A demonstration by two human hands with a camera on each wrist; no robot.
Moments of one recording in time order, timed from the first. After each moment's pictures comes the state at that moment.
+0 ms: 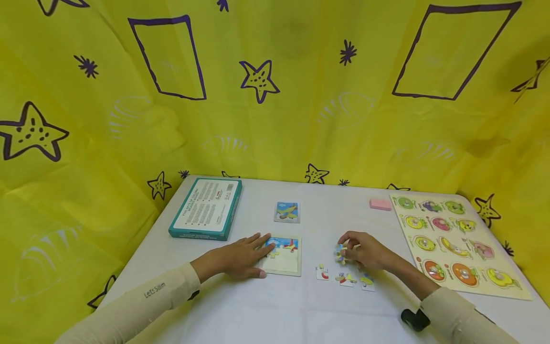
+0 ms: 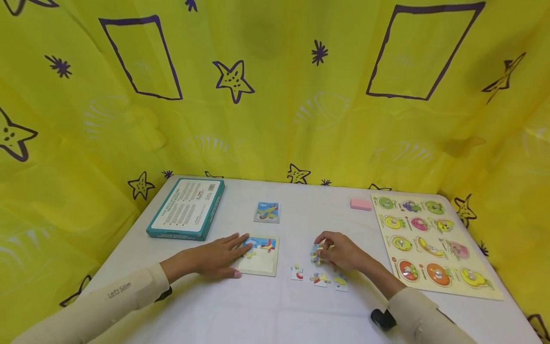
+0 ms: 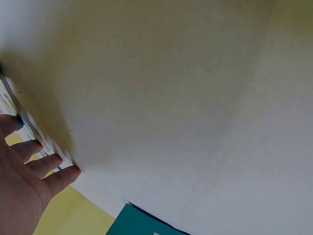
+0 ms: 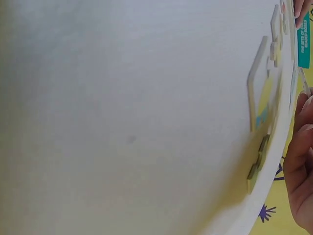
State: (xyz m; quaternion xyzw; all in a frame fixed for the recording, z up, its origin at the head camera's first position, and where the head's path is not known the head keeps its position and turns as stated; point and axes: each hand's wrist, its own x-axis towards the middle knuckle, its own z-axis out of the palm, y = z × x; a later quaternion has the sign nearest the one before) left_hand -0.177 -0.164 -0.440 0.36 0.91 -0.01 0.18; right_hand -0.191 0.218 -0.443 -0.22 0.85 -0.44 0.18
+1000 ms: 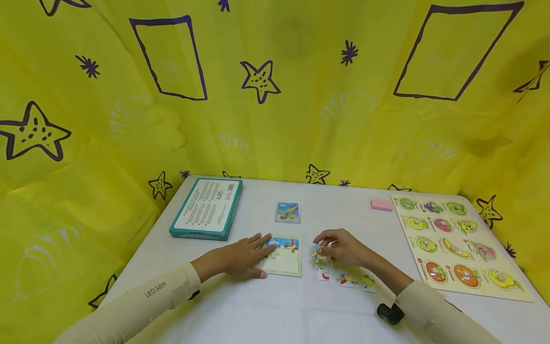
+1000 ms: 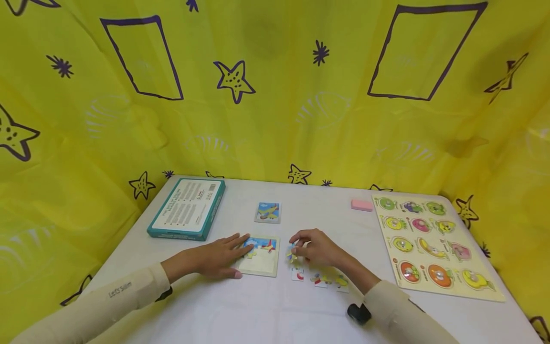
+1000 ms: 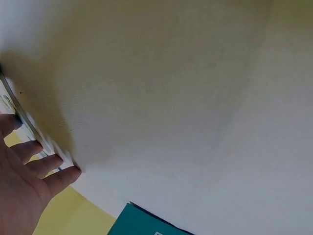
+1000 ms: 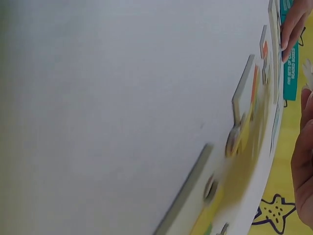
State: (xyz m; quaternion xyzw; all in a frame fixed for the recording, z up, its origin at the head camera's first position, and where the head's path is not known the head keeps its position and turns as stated) left_hand -0.177 -0.163 -0.440 0.36 0.92 -0.01 0.19; right_hand -0.200 0.166 -0.438 -0.25 0.83 -0.46 0.19
